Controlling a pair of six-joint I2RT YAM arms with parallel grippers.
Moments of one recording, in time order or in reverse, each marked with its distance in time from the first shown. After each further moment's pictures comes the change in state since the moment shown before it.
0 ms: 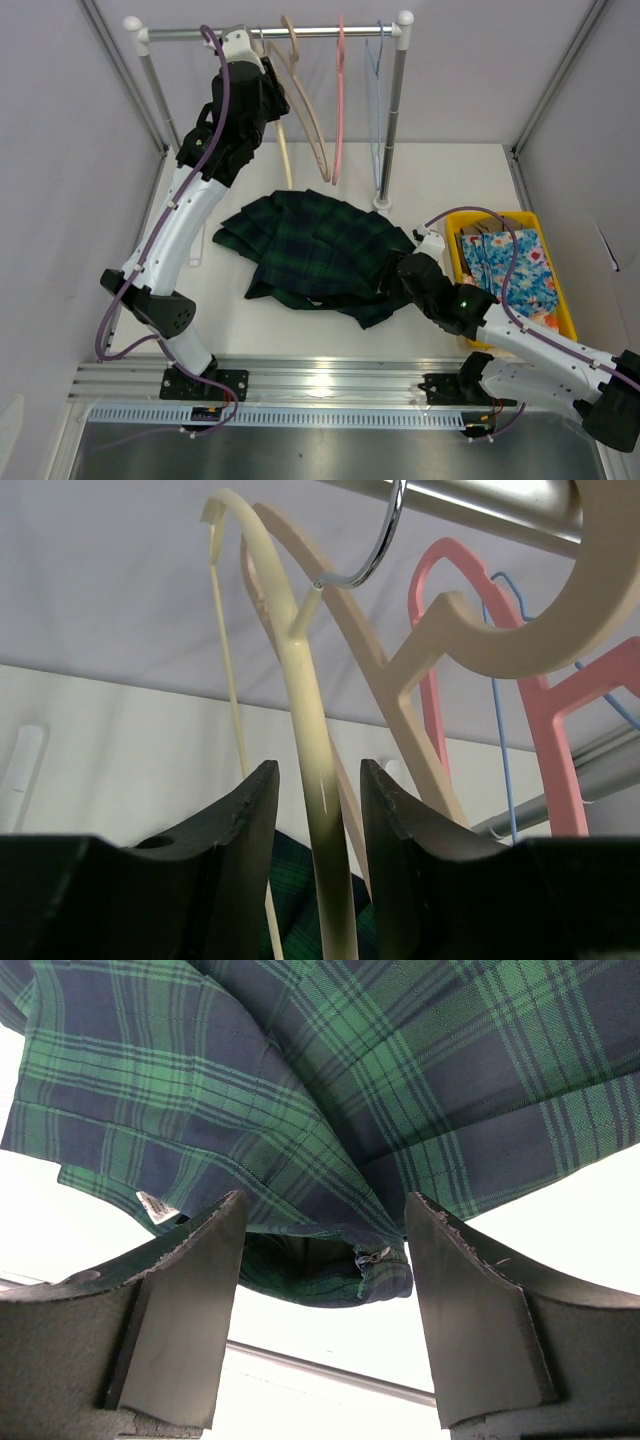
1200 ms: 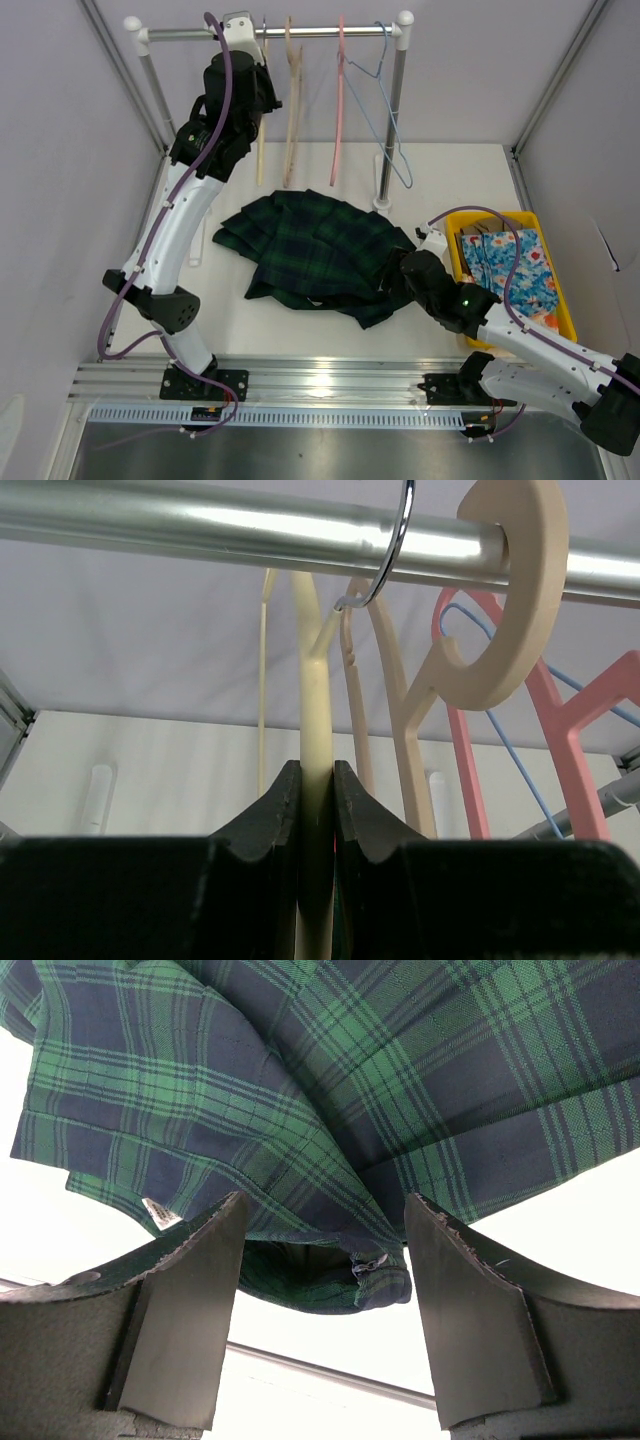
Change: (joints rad) left arm -0.002 0.037 0.136 -0.059 -0.027 0.167; right arm -0.037 -0.008 -0.002 0.008 -0.034 -0.005
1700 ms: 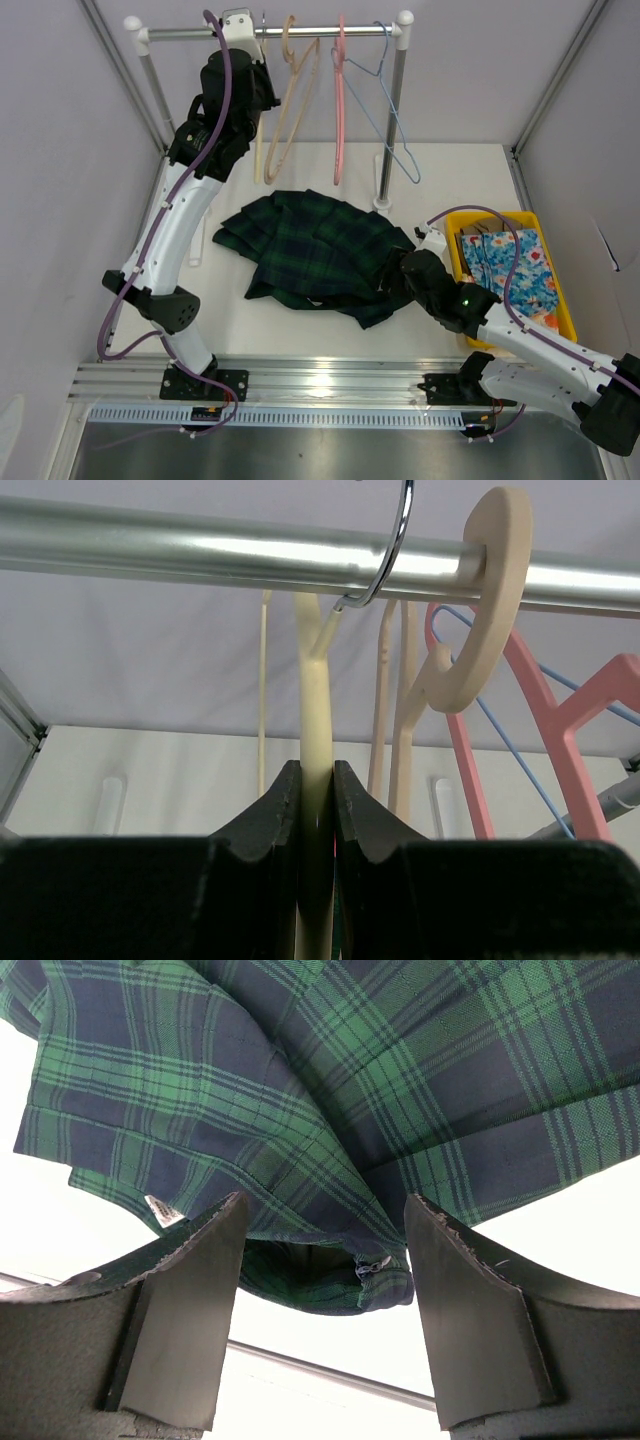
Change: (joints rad) left arm 0.000 0.000 0.013 0.013 0.002 0.040; right arm -0.005 0.001 0.000 0.010 -0.015 -0.014
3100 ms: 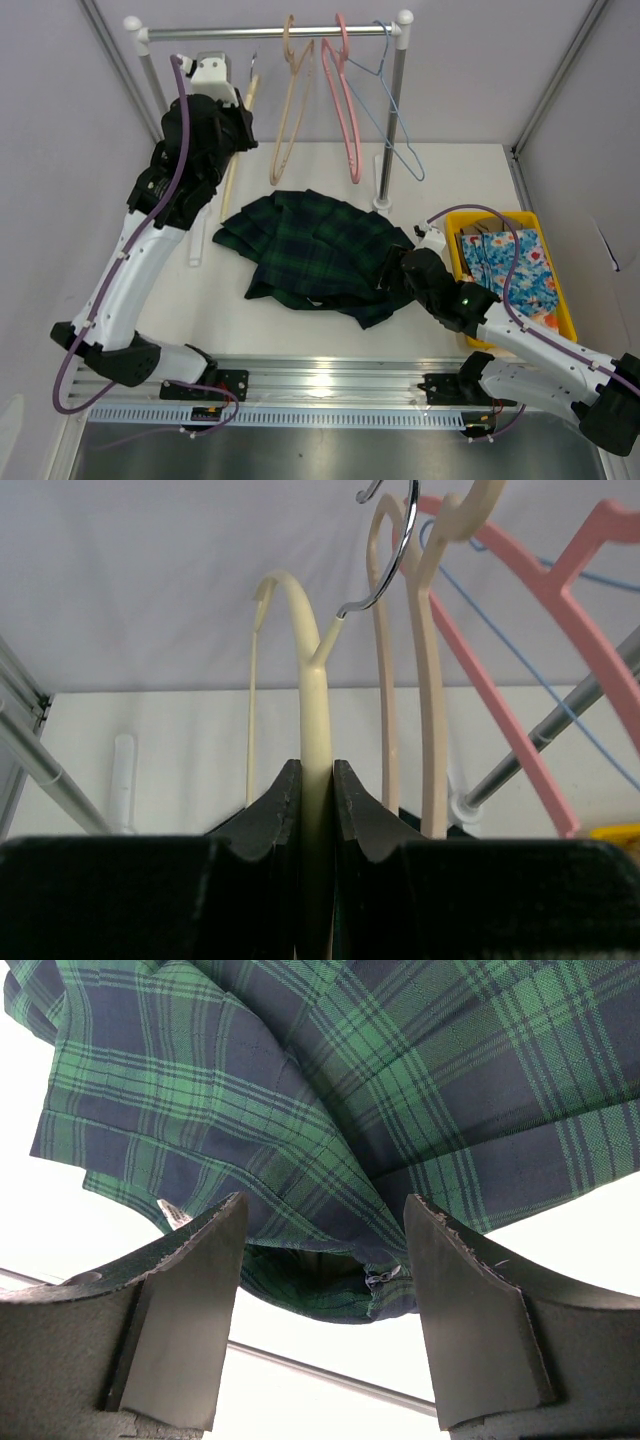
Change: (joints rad) left arm 0.003 -0.335 -0.393 0.037 0.098 0.014; right arm -0.008 0.006 0.000 0.029 -0.017 -0.003
